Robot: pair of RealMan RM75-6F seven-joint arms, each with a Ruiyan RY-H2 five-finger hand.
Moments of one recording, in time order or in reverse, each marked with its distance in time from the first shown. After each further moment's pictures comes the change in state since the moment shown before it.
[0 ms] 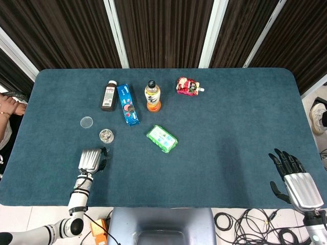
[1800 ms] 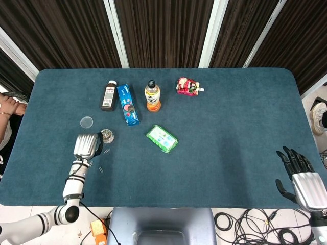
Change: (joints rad) left arm -0.085 0.105 -0.093 -0.049 -0.029 -0.032 0.012; right arm -0.020 0.014 0.013 0.005 0.007 0.052 0.051
